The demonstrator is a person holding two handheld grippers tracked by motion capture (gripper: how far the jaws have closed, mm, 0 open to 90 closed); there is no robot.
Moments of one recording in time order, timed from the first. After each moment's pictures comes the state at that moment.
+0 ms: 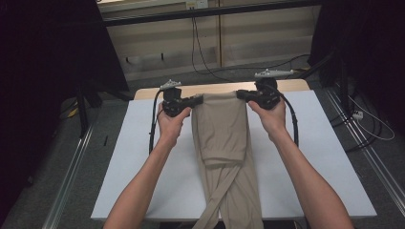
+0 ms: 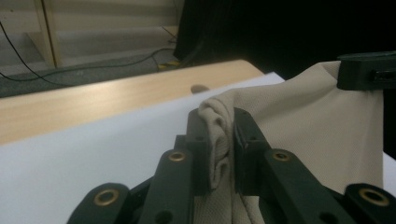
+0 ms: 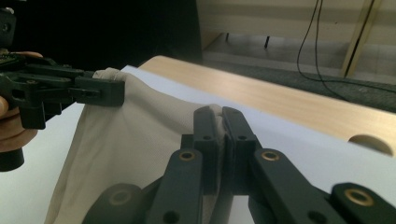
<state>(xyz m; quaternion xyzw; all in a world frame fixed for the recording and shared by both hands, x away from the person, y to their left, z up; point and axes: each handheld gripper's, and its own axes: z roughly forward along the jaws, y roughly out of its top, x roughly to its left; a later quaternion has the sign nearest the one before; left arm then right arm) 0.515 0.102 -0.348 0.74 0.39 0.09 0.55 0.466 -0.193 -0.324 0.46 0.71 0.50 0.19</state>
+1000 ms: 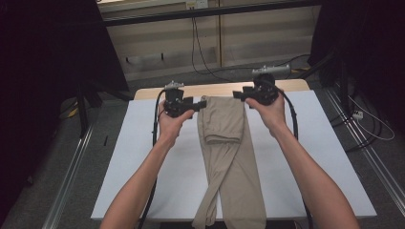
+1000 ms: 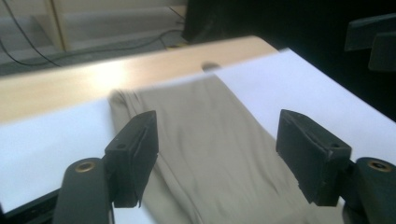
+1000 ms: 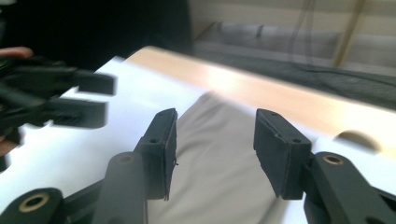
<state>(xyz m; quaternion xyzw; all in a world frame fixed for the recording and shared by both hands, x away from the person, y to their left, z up) 0.506 0.103 -0.370 0.76 0.39 0.09 0.51 0.476 -0.192 -0.329 0.46 0.72 0.48 0.18</state>
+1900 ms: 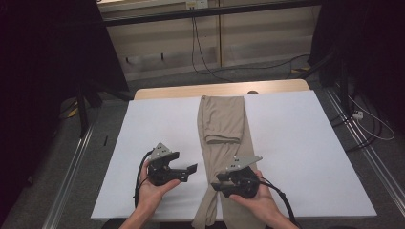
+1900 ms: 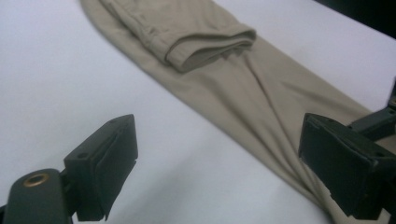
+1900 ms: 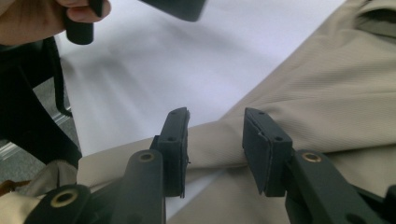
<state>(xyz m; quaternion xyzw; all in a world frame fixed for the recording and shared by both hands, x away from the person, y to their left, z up) 0.349 0.156 -0.432 0.79 0.36 0.10 0.48 0.291 -0.106 -0.438 0.34 0.83 0.45 0.06</state>
